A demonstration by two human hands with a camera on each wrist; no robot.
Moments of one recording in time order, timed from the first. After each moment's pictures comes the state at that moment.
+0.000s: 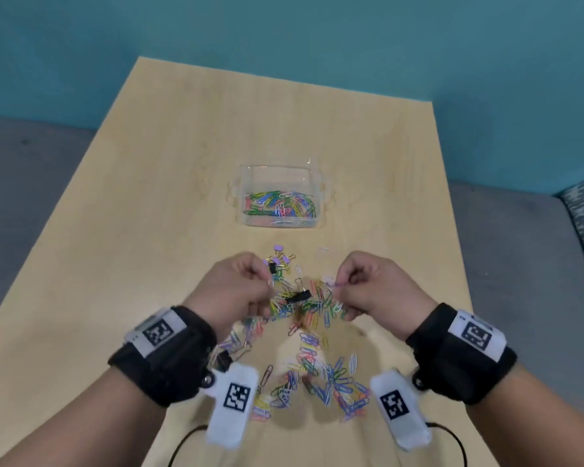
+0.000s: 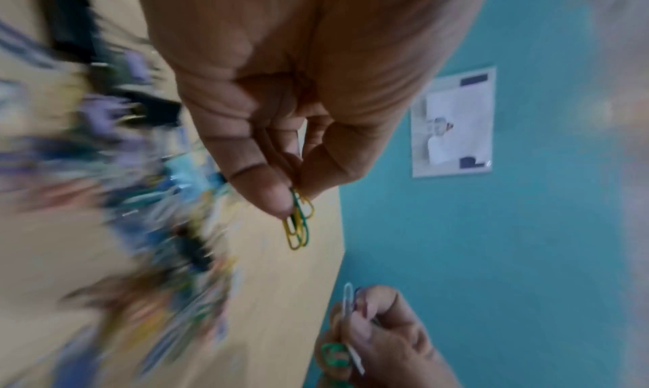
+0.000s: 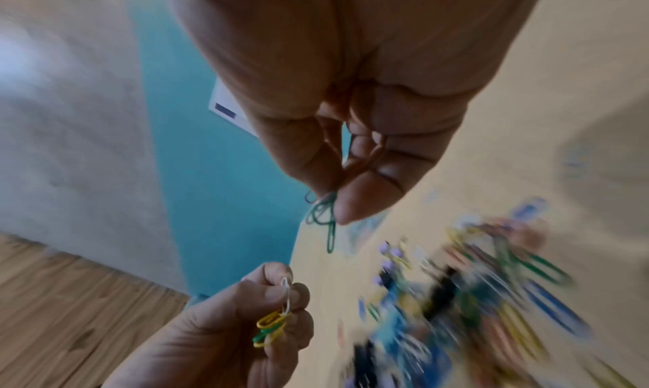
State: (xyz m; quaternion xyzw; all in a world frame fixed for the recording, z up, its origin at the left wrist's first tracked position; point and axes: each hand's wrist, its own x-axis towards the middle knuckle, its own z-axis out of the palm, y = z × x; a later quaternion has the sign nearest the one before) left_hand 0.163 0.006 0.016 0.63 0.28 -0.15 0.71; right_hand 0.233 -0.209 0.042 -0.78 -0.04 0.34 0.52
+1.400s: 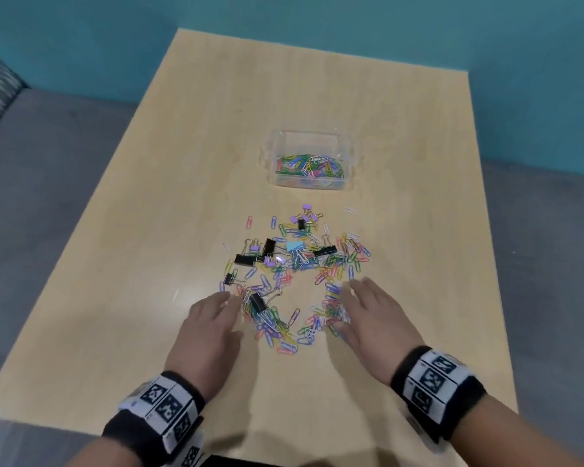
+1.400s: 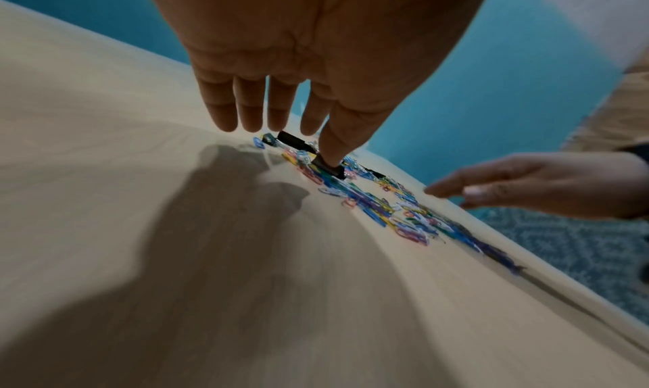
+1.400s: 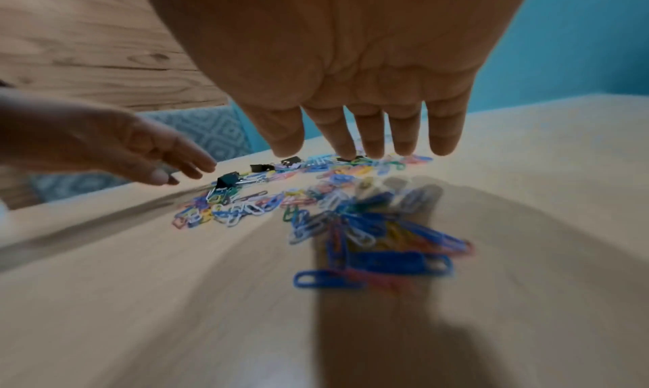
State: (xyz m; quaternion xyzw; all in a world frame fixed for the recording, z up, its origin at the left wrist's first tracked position) left_hand -0.011 0.027 -0.044 0.97 0.10 -0.08 0.22; right_hand 0.115 -0.237 -0.038 -0.92 -0.35 0.17 0.04
